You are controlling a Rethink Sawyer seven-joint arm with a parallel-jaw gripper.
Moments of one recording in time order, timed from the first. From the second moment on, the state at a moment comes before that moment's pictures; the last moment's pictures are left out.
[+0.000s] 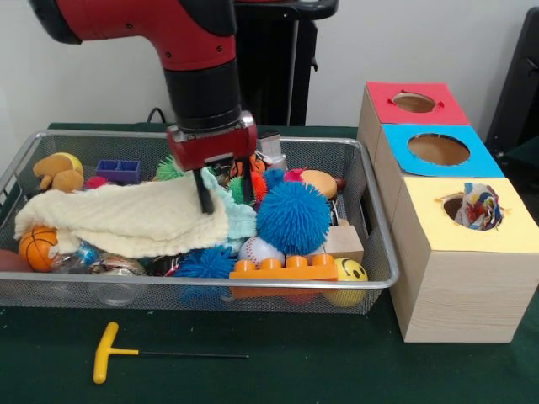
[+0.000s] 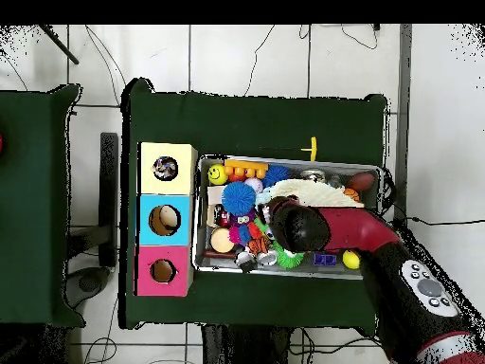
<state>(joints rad) -0.71 -0.57 0.46 1.76 -0.50 0.42 1.43</state>
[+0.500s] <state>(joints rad) -0.46 -0.62 0.35 1.78 -0.44 0.32 1.54</state>
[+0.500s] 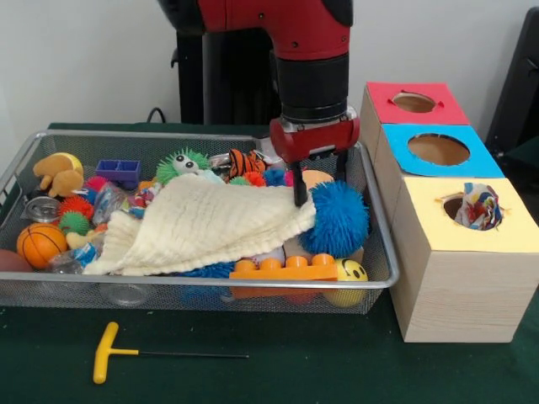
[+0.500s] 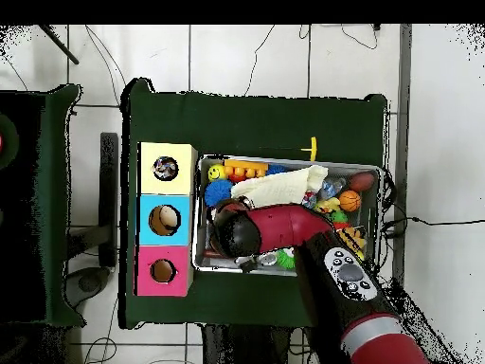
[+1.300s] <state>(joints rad) -0.64 -0.70 0.35 1.76 -0.39 0.45 1.54</state>
